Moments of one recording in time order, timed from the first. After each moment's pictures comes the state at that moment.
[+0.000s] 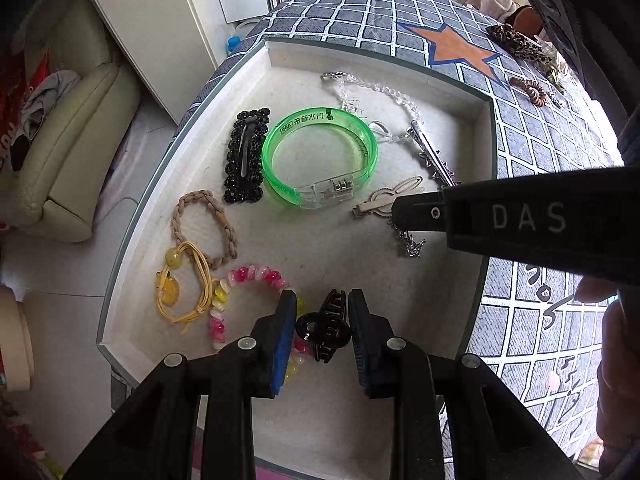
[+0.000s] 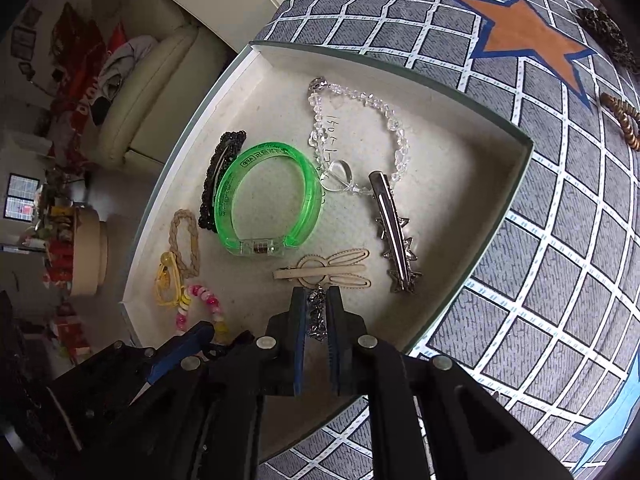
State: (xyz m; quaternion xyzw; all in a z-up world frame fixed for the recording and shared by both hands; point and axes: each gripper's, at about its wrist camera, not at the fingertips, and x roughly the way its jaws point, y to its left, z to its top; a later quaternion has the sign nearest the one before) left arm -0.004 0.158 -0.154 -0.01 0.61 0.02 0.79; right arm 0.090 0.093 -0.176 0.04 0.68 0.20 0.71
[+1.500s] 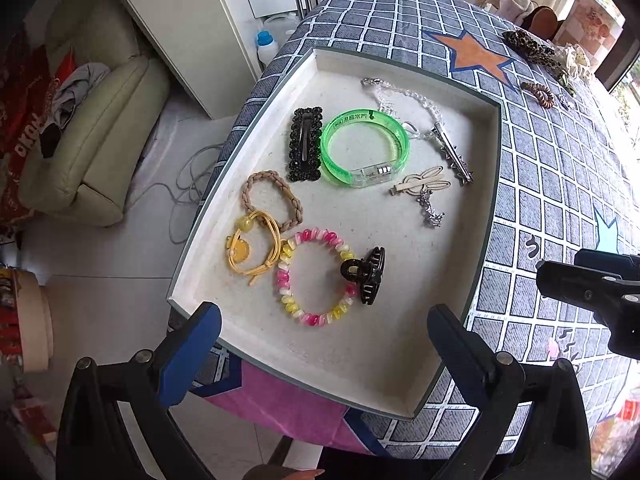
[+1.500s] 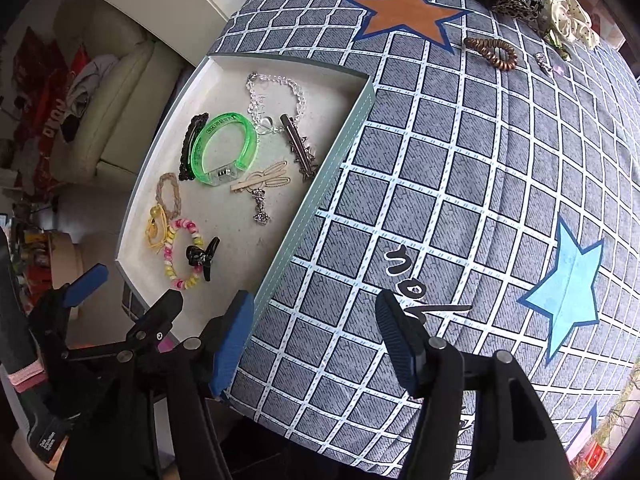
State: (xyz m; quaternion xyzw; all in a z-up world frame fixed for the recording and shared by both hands) left arm -0.033 0.176 -0.109 0.00 0.63 0.06 0.77; right arm 0.019 0.028 -0.112 0.03 0.69 0.11 0.71
